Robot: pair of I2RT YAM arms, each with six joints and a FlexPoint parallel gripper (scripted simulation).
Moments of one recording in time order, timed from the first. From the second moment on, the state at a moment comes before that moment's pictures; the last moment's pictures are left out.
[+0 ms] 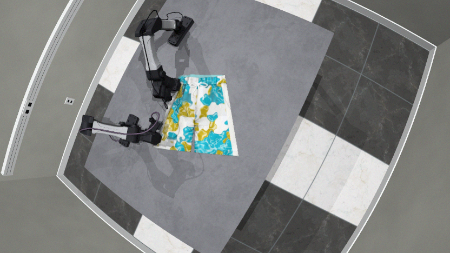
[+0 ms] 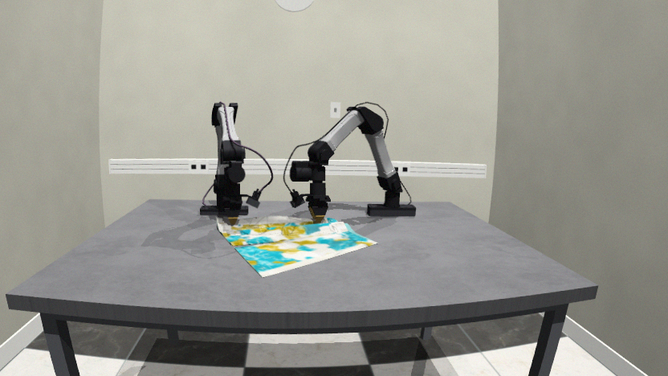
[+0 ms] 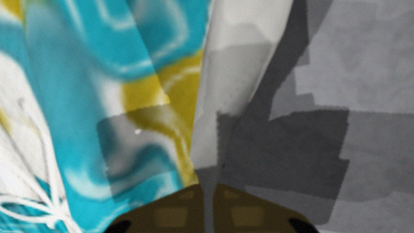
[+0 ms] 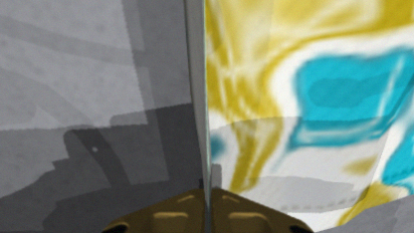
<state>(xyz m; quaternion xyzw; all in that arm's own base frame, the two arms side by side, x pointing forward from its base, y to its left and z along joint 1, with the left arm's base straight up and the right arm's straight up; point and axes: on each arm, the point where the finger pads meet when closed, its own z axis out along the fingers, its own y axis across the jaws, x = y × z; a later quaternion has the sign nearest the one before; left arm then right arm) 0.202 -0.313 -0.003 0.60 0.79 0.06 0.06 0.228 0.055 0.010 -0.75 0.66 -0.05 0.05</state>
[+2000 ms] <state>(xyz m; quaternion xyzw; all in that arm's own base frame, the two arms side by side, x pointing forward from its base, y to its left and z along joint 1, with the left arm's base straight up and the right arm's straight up) 0.143 -0.324 0.016 0.62 0.78 0.06 0.05 0.188 0.052 0.028 -0.75 0.66 -0.05 0.06</state>
